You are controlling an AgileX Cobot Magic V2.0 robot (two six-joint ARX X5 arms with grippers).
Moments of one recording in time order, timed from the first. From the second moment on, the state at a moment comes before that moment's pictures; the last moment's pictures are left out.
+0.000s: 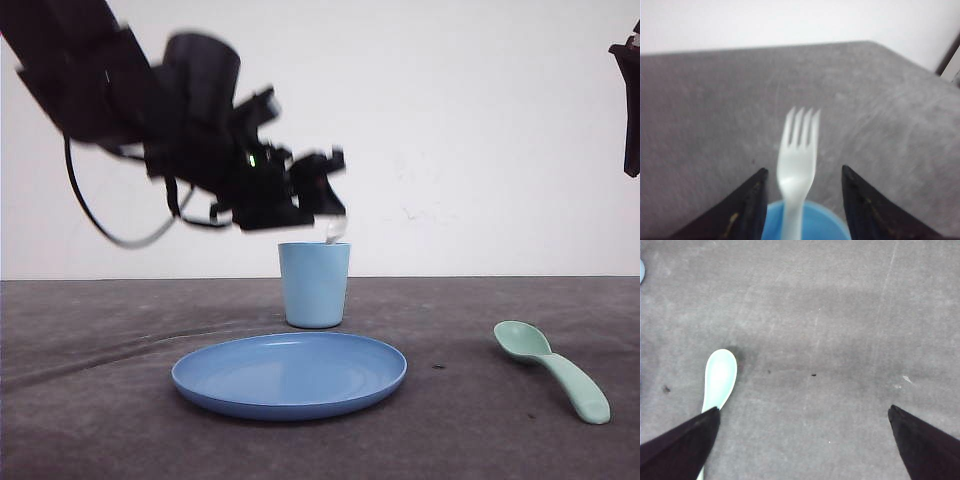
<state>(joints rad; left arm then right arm) -0.53 1.87 1.09 0.57 0.16 -0.15 0.08 1.03 0.87 -0.75 -0.11 0.07</state>
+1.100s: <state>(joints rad) 0.03 0.86 0.98 -0.49 0.16 -0.04 0.31 1.42 0.87 -0.57 -0.26 0.15</state>
